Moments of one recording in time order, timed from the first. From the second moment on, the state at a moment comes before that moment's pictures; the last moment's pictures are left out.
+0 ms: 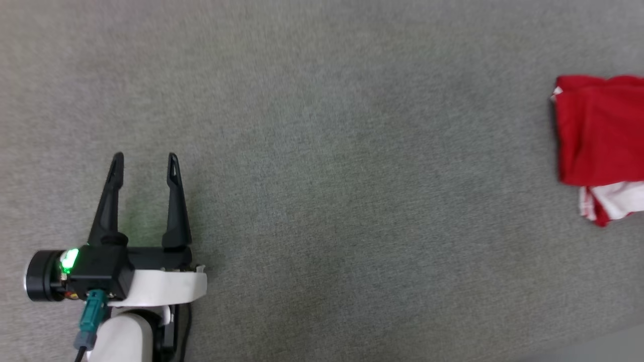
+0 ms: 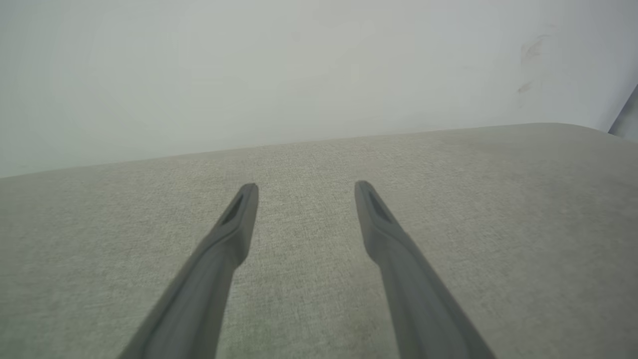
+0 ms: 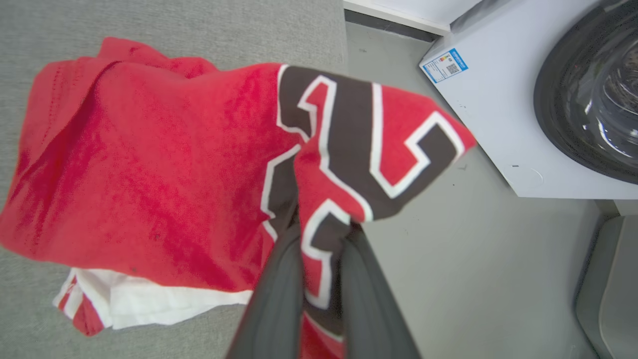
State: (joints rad) left arm -0.13 0.09 0.01 -0.11 -0.02 0.02 -0.26; right arm -0.65 -0.90 0.31 0.42 0.61 0.13 0.47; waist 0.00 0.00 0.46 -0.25
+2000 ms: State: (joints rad) left arm 0.08 0.05 -0.05 0.01 -0.09 0.07 -0.26; right arm -0.03 -0.09 -0.04 0.05 0.05 0.13 -0.26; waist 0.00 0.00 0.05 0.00
